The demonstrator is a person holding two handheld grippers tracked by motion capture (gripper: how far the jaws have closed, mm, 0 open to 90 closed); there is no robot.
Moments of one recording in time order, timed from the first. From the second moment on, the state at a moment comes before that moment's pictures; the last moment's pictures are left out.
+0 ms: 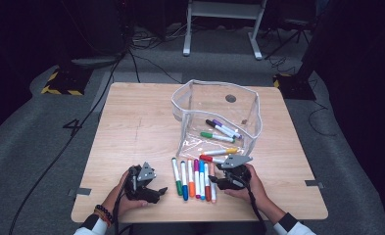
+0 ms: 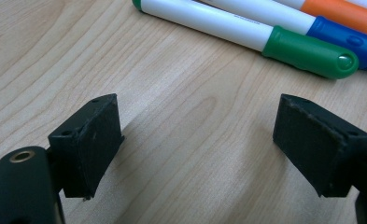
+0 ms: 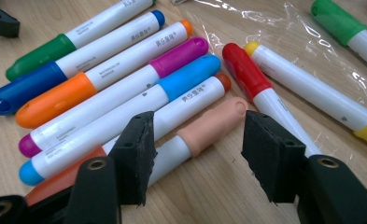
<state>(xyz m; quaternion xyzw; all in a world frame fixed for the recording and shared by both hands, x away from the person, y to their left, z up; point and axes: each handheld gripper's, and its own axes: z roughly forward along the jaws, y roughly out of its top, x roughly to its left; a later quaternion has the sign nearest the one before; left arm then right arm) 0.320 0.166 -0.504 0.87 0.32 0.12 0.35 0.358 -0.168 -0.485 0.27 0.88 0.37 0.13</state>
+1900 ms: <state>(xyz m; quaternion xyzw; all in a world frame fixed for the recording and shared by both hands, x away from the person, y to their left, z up) 0.320 0.167 -0.504 0.87 0.32 0.12 0.35 0.349 -0.295 -0.484 0.29 0.88 0.35 0.12</state>
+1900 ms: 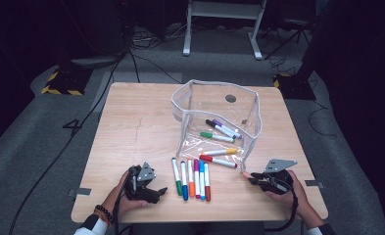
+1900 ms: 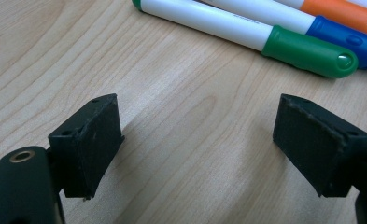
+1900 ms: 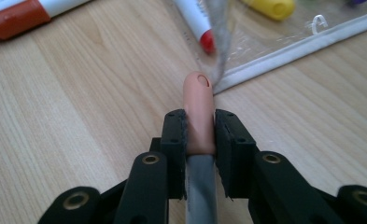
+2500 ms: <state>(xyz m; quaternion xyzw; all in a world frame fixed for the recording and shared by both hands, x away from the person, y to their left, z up) 0.320 0.167 -0.504 0.87 0.31 0.12 0.35 0.356 -0.336 -0.408 0.30 0.83 0.43 0.19</state>
